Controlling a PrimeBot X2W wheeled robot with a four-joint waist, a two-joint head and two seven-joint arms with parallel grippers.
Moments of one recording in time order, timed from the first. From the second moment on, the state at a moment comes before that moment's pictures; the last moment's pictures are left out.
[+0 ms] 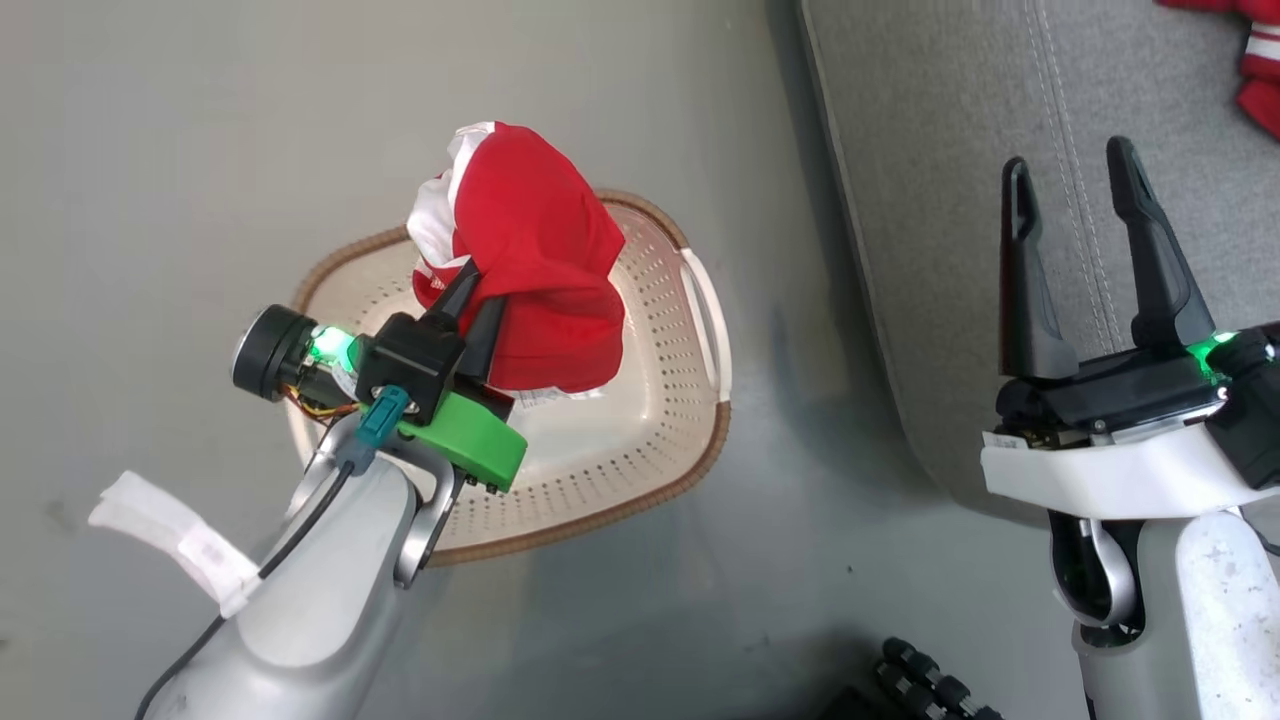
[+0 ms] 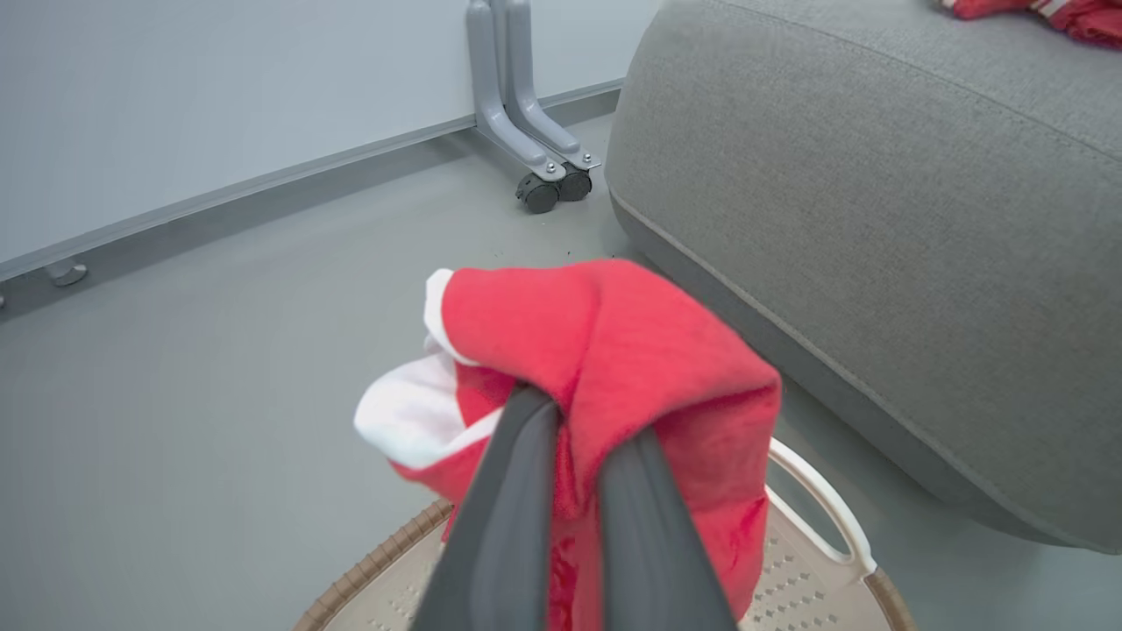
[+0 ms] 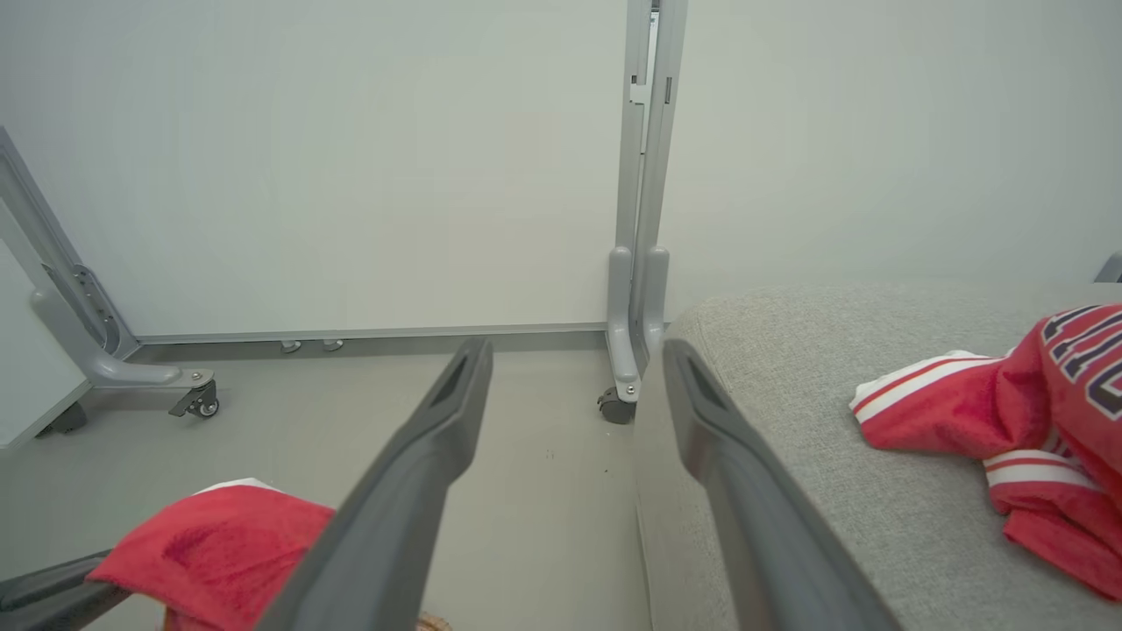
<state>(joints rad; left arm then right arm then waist) -0.59 0.22 -0.57 0.40 -0.24 0.01 -0.26 -0.23 -0.05 0.04 -0.26 0.13 0.13 -0.19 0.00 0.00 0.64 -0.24</state>
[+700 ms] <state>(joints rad) -0.39 0.20 -0.33 0.00 -0.23 0.03 -0.26 -0.08 -0.05 0.02 -0.27 0.11 0.13 -0.07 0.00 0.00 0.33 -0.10</state>
